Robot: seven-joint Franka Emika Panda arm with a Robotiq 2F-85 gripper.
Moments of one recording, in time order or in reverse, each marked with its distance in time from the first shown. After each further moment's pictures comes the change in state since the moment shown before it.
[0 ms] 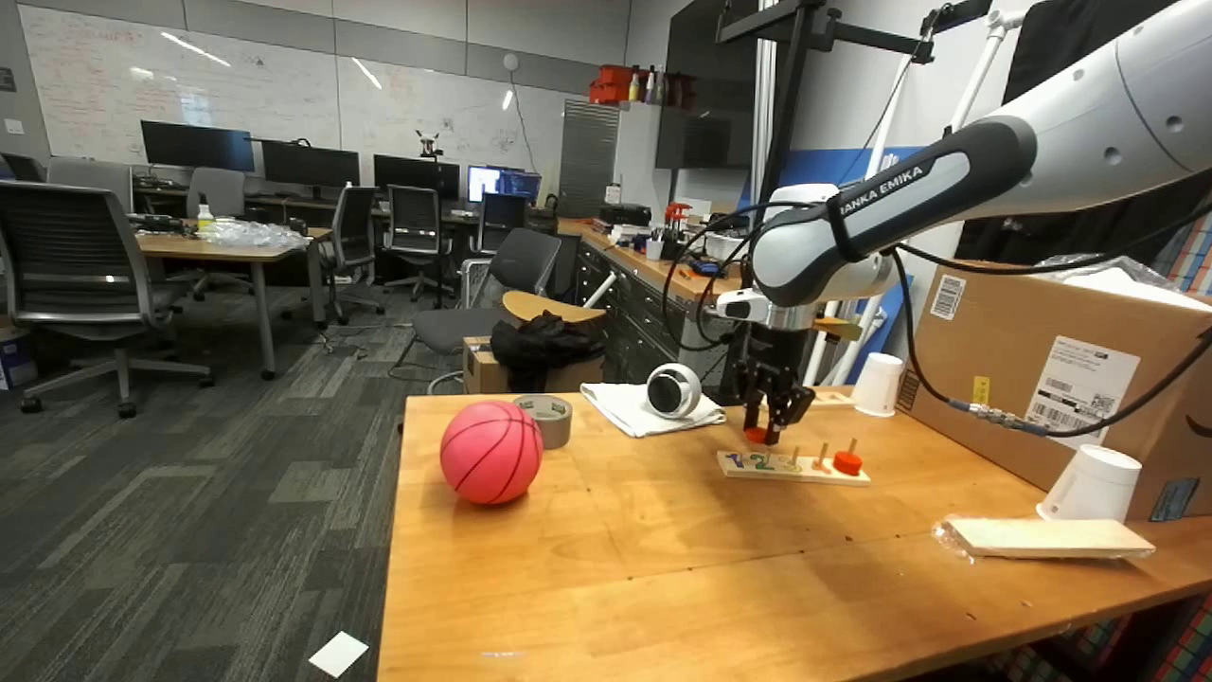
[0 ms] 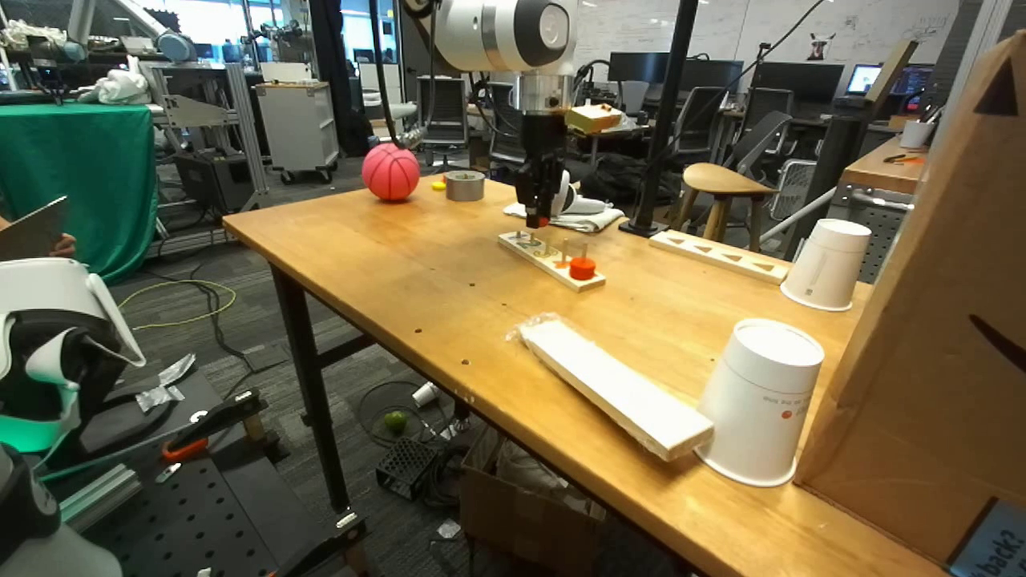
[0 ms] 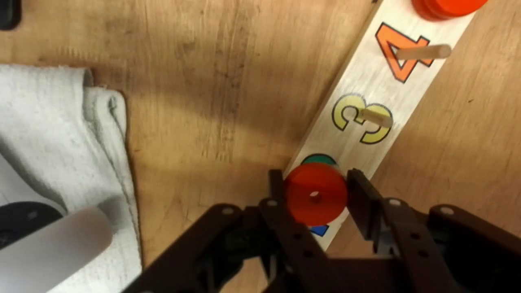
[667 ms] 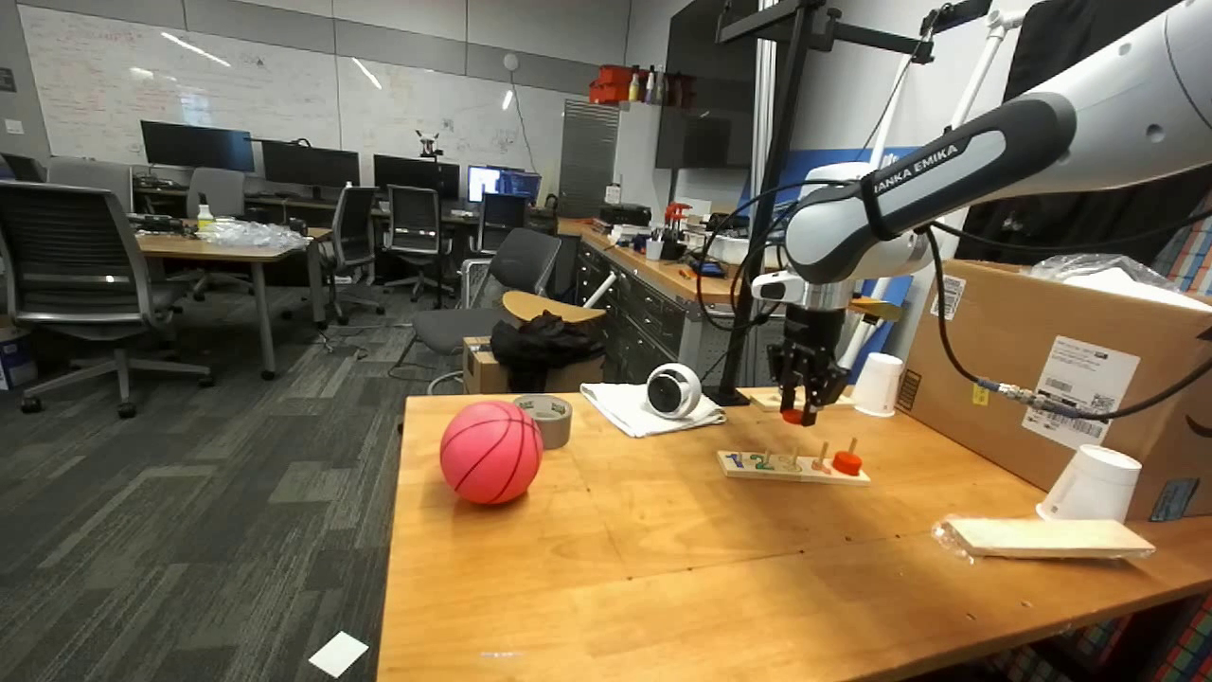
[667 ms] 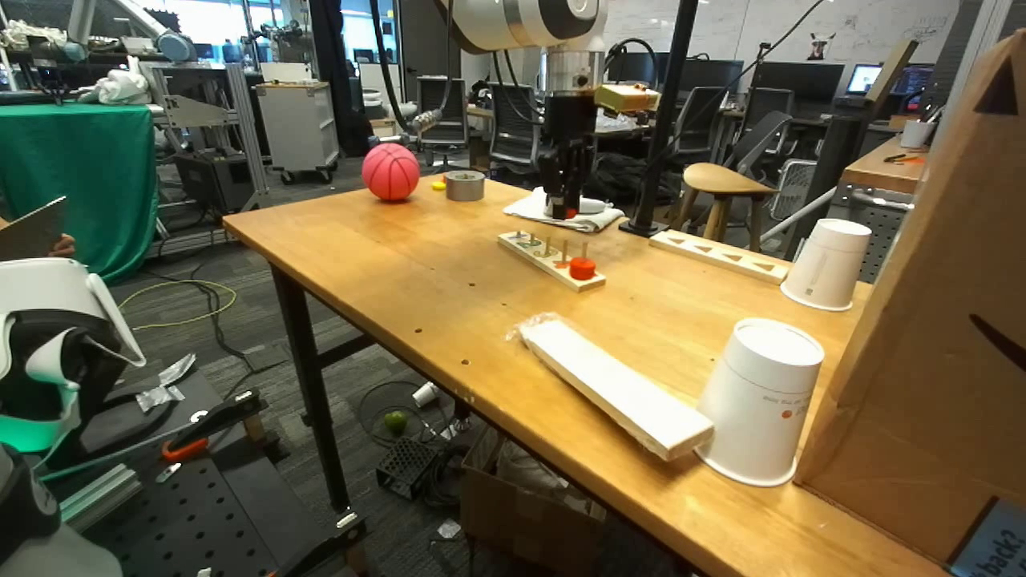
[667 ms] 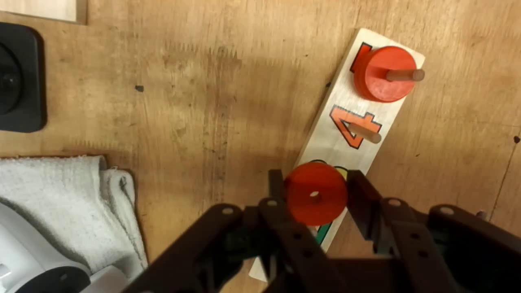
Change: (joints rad) arm -0.030 -0.050 -0.046 0.001 -0.005 -0.048 0.000
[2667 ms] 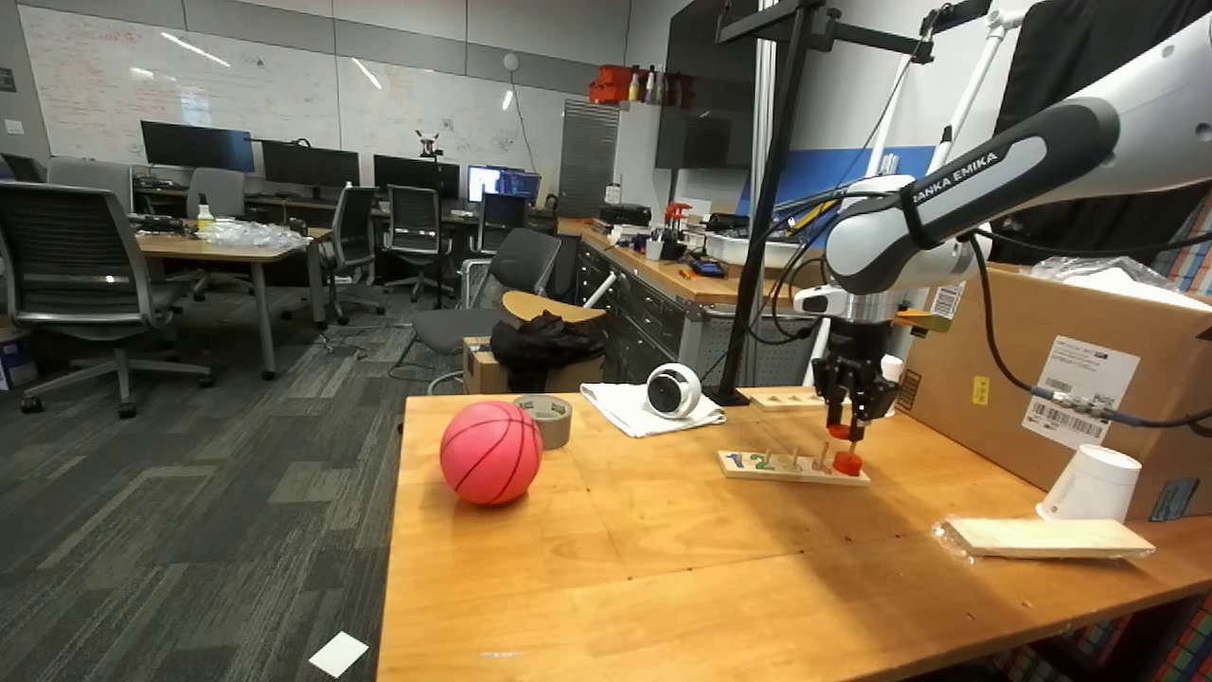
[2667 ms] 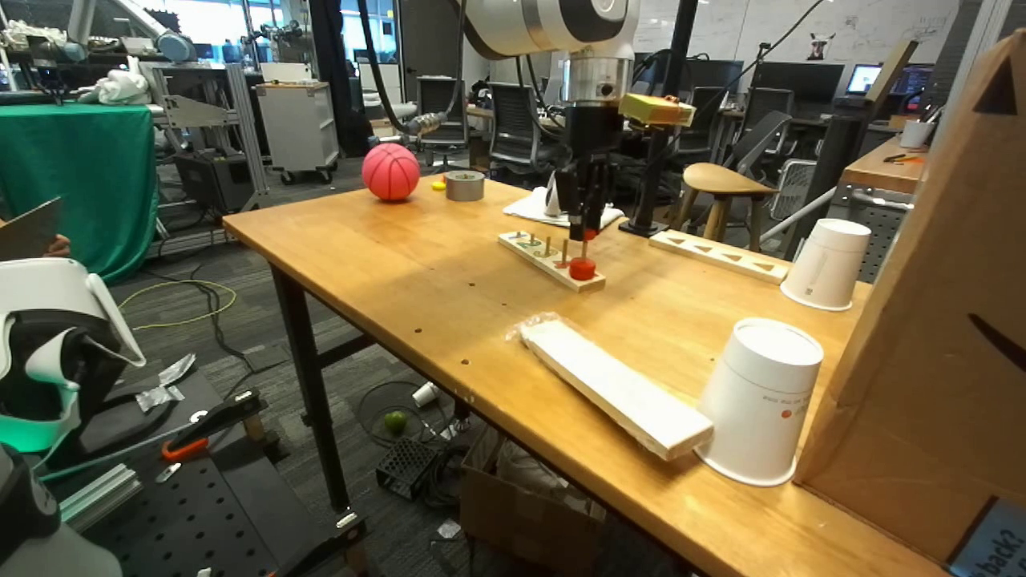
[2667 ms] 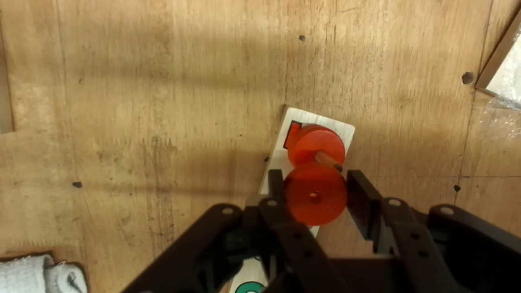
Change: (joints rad) arm -0.053 -0.052 -0.039 -0.096 0.000 -0.007 0.008
